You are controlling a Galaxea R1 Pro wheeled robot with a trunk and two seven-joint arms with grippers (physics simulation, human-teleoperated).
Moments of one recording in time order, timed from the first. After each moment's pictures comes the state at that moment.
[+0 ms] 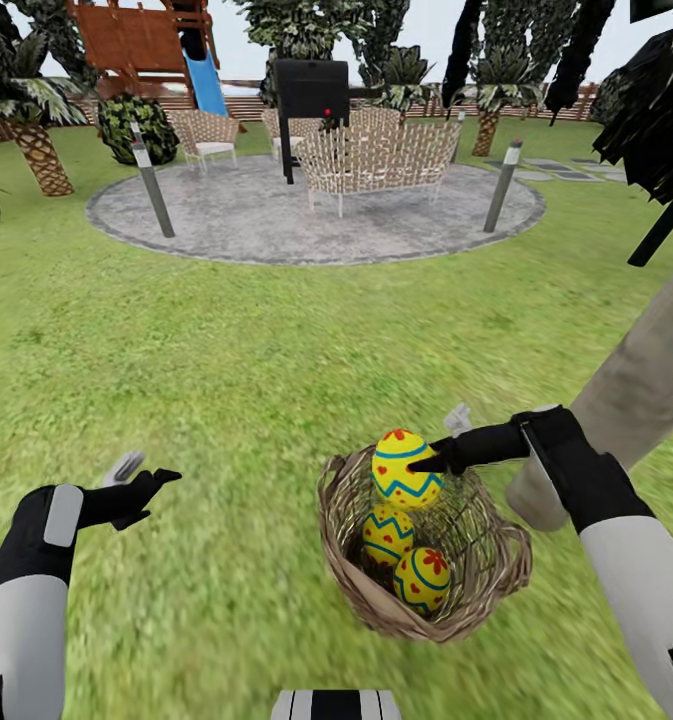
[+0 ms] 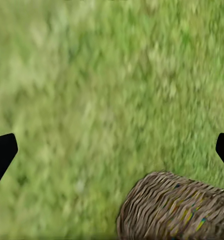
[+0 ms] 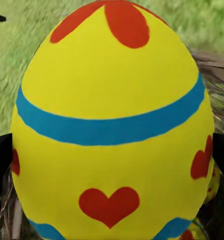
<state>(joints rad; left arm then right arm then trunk) -0.77 0.17 0.59 -0.86 0.41 1.00 -0.07 -0.92 -0.25 0.12 -1.00 0.25 0.72 1.30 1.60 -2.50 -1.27</state>
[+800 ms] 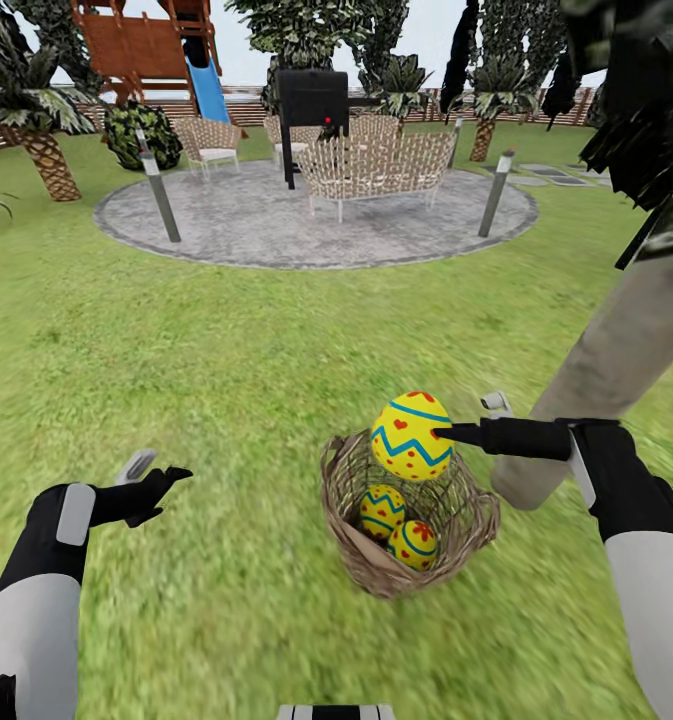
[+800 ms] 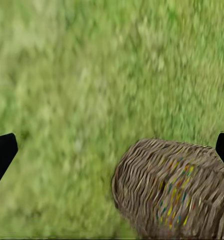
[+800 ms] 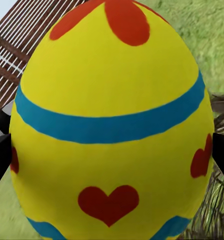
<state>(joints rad) -0.77 0.13 0.58 -0.87 0.42 1.00 -0.08 -0.87 -0.26 -0.15 -1.01 0.03 0.80 1.52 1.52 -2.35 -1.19</state>
